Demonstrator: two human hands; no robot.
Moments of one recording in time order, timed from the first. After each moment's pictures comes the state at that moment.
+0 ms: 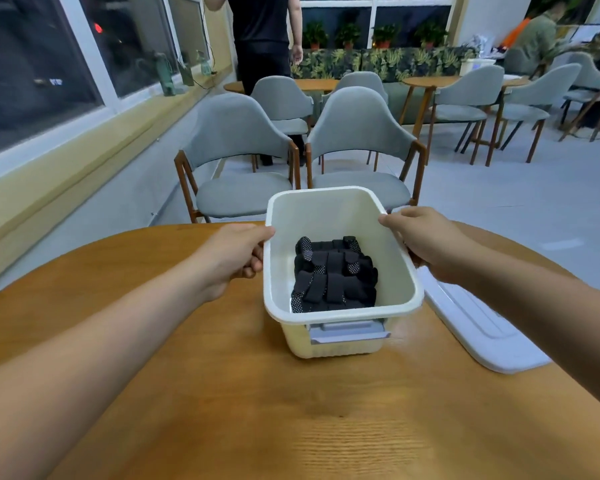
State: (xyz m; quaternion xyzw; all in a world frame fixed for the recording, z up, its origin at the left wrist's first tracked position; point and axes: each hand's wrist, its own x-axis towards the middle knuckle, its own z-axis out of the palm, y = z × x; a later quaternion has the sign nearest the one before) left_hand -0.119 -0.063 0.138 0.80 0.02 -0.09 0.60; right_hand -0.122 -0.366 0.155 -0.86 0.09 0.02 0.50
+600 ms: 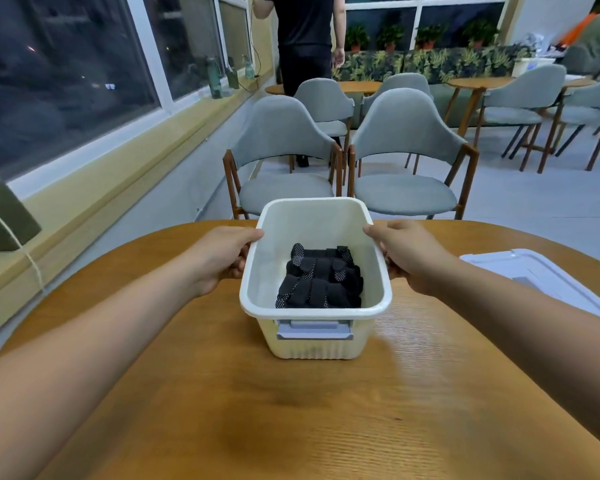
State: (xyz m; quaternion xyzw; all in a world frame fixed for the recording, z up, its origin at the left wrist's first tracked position) left_hand -0.119 0.044 0.124 0.81 0.09 -0.06 0.58; right_hand -0.113 -0.262 0.131 -0.81 0.06 0.06 0.59
